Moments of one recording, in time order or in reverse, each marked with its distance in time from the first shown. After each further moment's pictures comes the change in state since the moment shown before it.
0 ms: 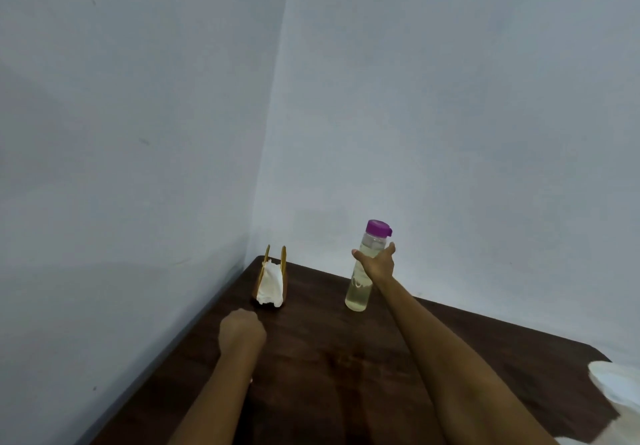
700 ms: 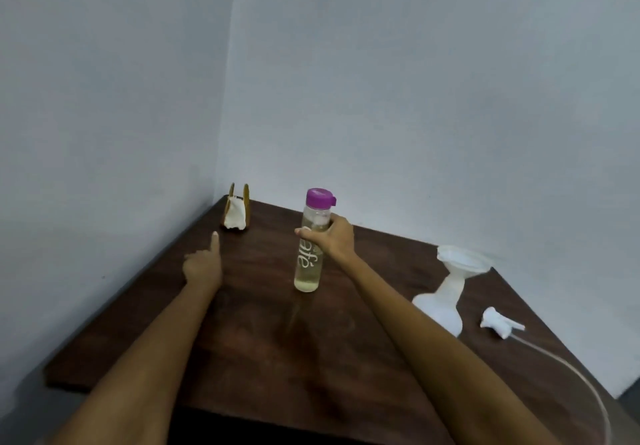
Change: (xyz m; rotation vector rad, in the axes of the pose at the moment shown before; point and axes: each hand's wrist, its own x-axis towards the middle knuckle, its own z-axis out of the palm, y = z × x) left_hand -0.095 -0.017 0.010 -0.099 0.101 -0.004; right_hand -0.179 -0.016 -0.094 -0.219 -0.149 -0.191
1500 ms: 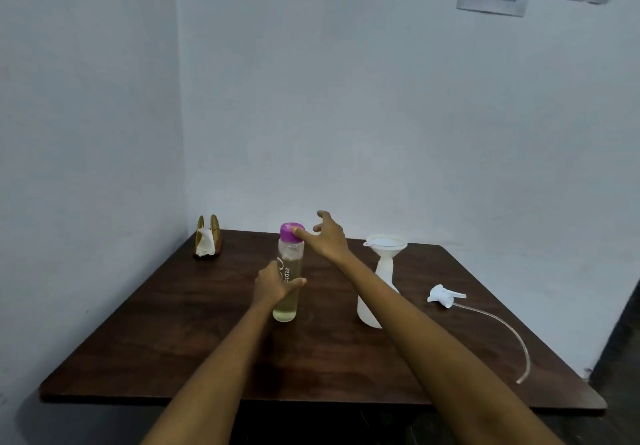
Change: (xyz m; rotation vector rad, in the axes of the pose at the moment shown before) left_hand -0.116 0.146 -0.006 -0.737 0.033 0.279; right_hand -0.074 -0.022 -0.119 -0.041 -0.028 -0.009
